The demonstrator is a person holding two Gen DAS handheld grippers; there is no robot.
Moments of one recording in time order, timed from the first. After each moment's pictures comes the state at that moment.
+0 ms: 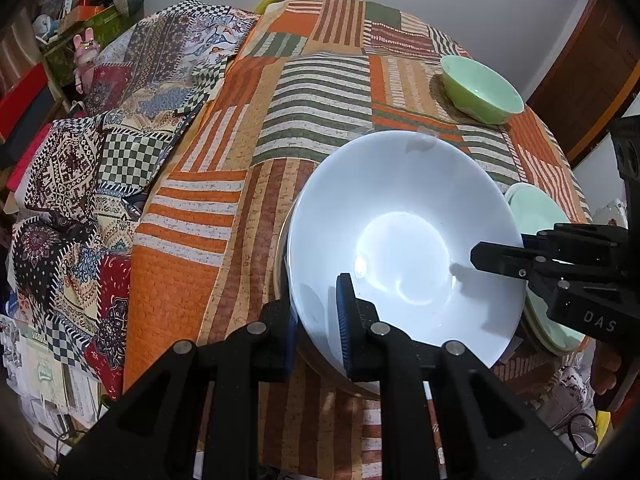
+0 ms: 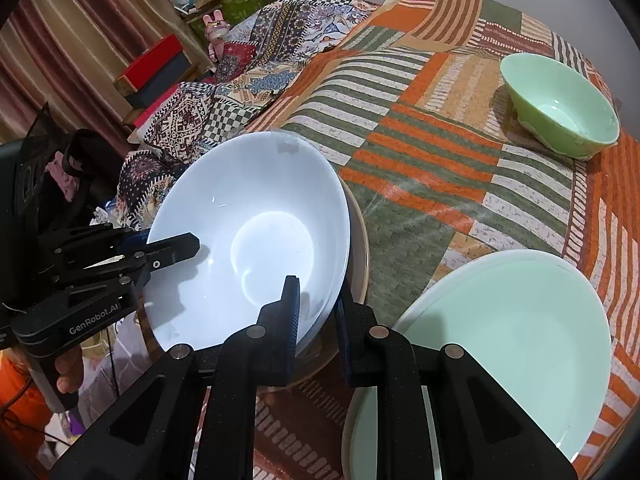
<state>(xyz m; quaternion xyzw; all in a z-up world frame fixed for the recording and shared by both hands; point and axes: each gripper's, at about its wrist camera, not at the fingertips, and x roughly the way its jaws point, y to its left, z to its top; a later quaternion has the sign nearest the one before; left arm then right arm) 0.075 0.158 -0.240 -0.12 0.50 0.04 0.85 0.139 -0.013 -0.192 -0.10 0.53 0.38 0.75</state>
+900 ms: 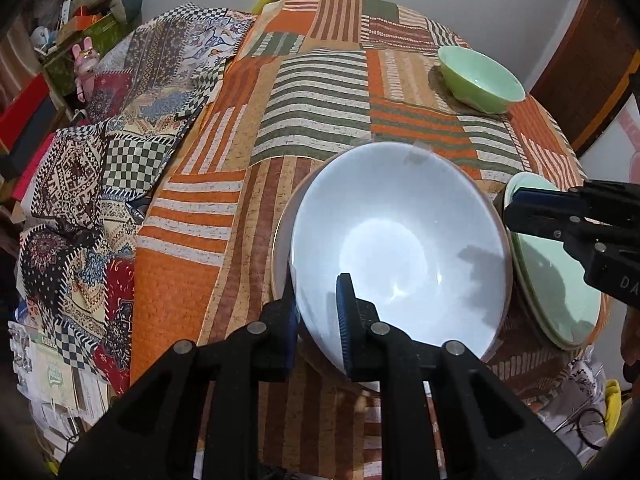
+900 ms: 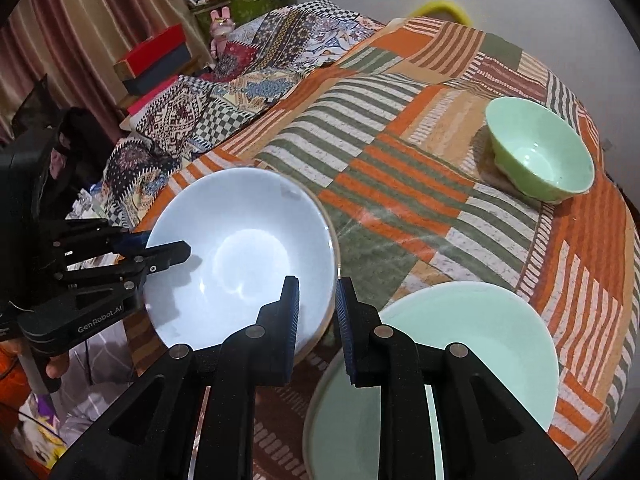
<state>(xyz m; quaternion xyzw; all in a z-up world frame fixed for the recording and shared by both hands) 0.078 0.151 -0.240 -0.10 0.51 0.05 0.85 0.143 -0.019 -0.171 -0.16 0.49 0.37 0.77</state>
